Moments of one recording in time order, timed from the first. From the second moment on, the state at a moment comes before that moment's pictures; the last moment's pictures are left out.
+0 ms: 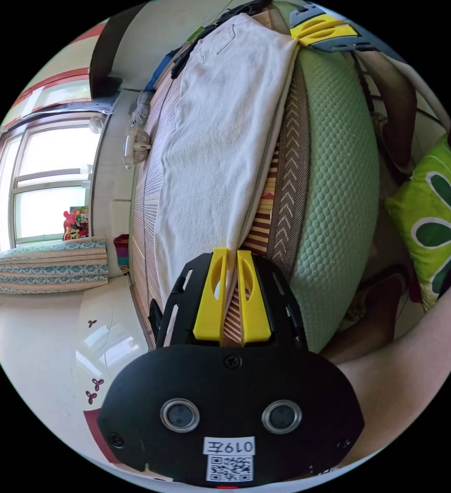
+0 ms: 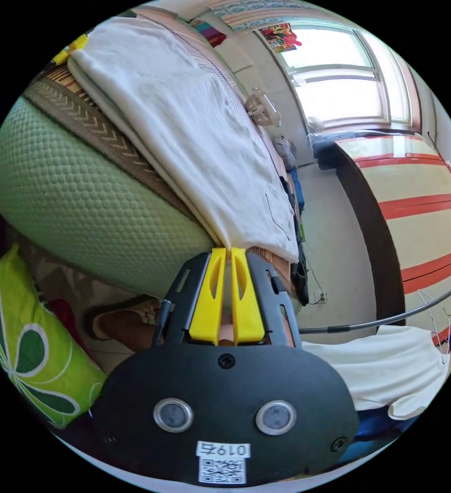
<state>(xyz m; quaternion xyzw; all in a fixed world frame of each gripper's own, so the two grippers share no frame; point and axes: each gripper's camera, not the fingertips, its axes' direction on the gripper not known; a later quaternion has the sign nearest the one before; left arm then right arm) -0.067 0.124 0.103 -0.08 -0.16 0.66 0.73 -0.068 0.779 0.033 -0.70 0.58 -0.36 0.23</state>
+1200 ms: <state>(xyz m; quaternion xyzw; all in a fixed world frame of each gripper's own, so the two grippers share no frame) -0.008 0.032 0.063 -0.02 0.15 0.47 0.87 0.200 0.287 -0.279 -0.37 0.75 0.15 0.52</state>
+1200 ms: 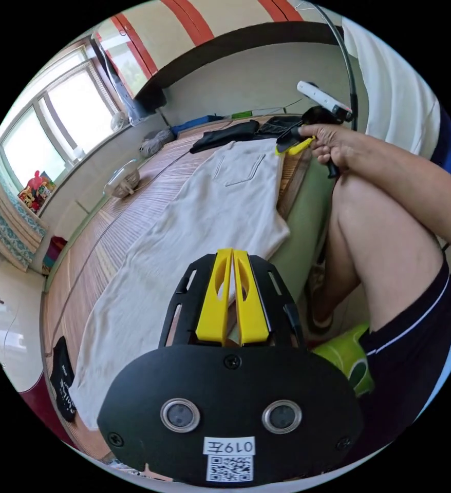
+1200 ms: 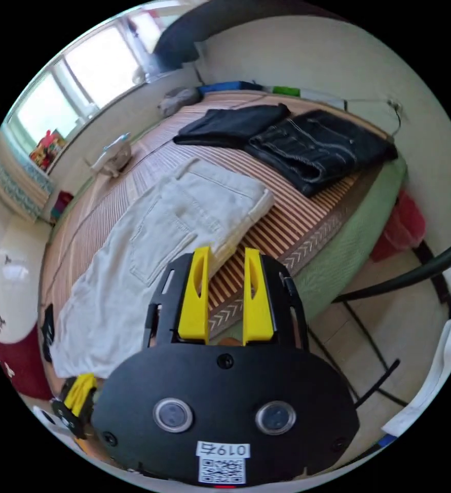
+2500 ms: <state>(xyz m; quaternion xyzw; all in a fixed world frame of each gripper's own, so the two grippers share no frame) -0.524 -0.171 0.088 -0.12 0.08 -0.12 0.98 0.324 0.295 -0.132 -0.57 0.54 -0.10 0.62</state>
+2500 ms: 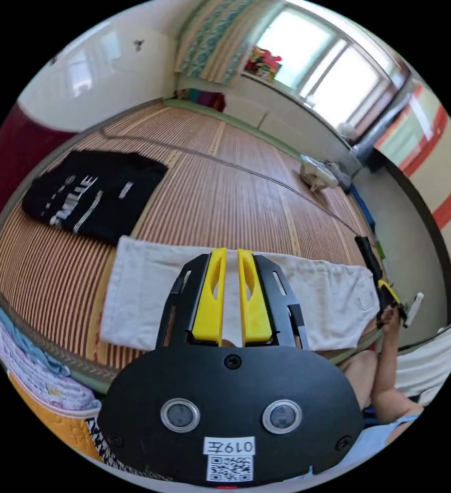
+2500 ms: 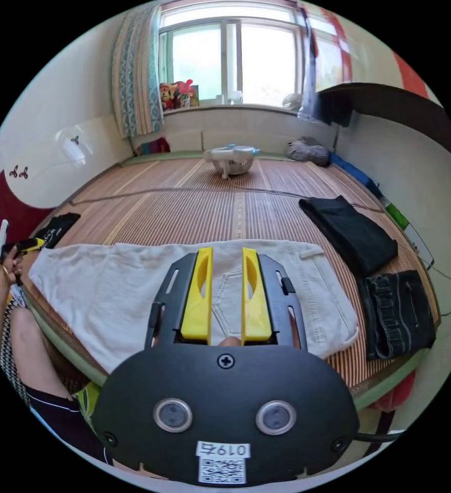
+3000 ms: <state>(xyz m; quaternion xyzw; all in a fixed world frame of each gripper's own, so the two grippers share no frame) -0.638 -0.135 0.115 -0.14 -0.05 -0.19 0.97 0.415 0.352 -0.074 -0.59 0.64 -0.08 0.48</state>
